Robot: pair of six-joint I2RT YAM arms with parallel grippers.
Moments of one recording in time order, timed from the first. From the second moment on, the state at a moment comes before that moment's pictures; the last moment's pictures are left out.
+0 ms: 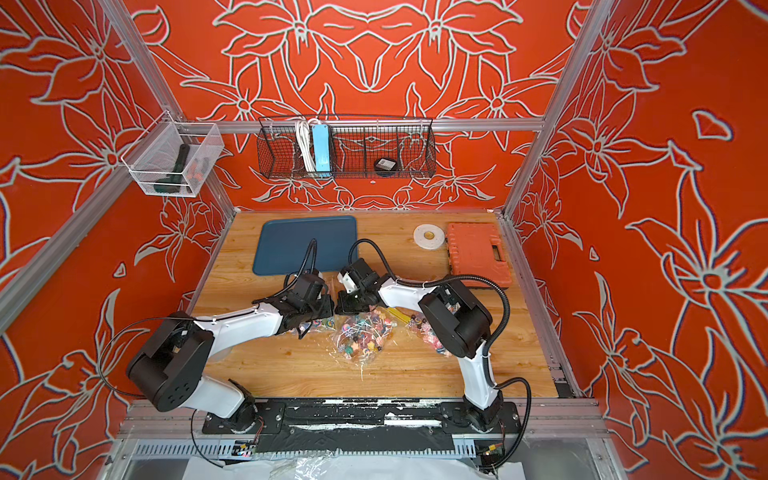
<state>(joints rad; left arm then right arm) -0.50 1.50 0.68 -0.09 -0.06 -0.63 0.77 1.99 1.26 -0.21 -0.48 0.63</state>
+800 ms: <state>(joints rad) -0.50 1.58 0.72 -0.04 0.02 -0.60 0.77 1.99 1.25 -0.22 -0.48 0.63</state>
